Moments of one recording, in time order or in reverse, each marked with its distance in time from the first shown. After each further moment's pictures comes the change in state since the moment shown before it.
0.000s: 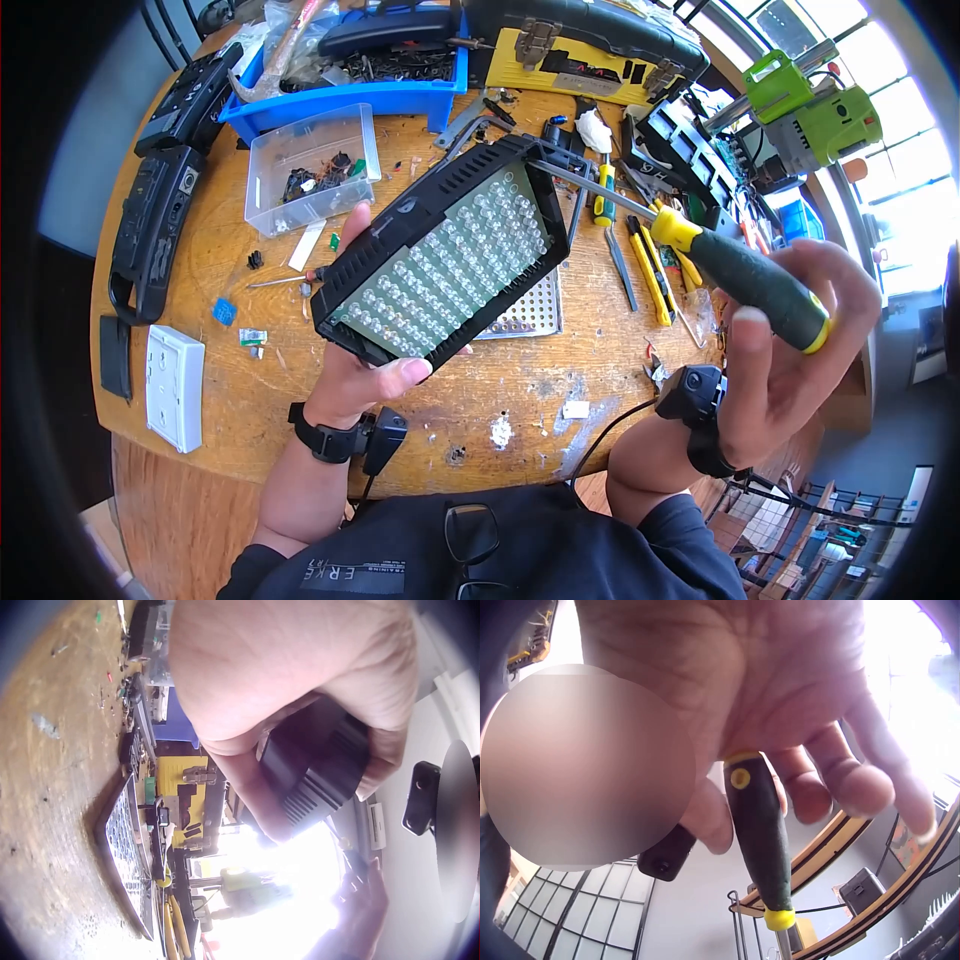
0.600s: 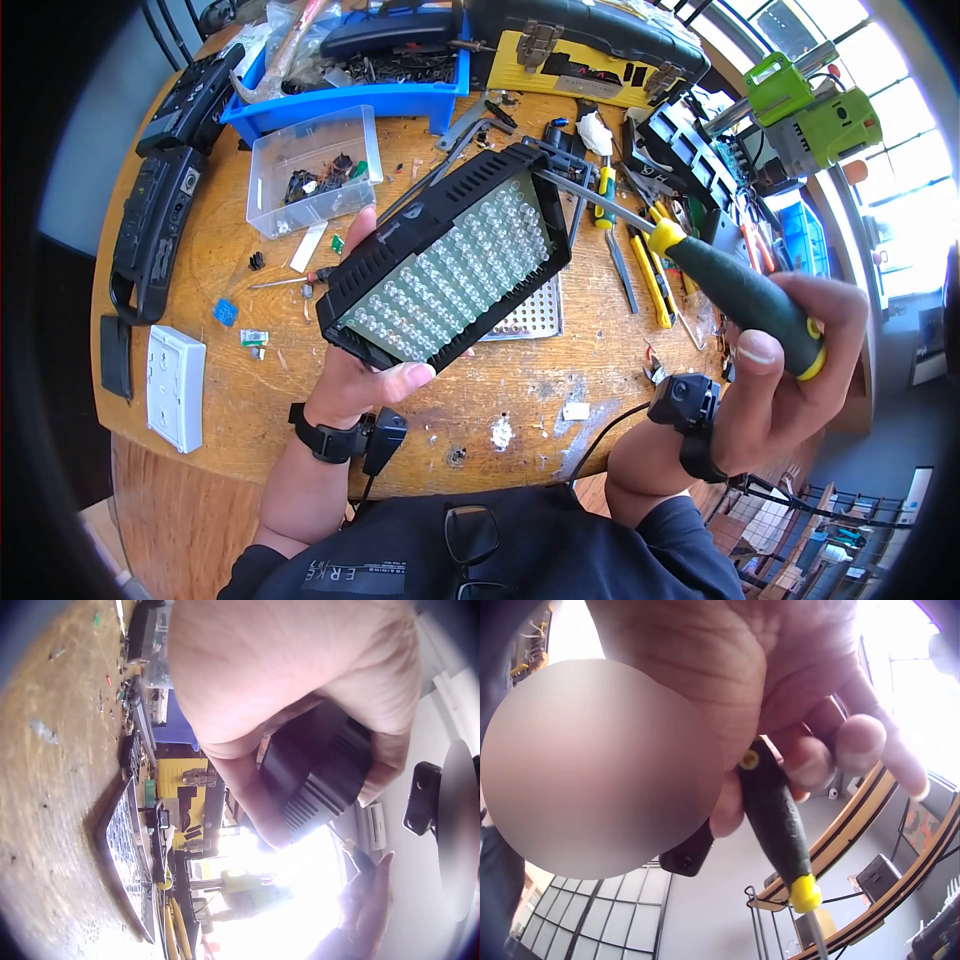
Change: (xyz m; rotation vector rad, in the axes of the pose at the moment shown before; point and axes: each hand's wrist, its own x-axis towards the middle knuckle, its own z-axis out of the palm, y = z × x) left_hand -0.001 -0.005 -0.015 0.094 -0.050 0.021; right_hand 0.005 -0.002 -0.027 -0.401 -0.198 -0.185
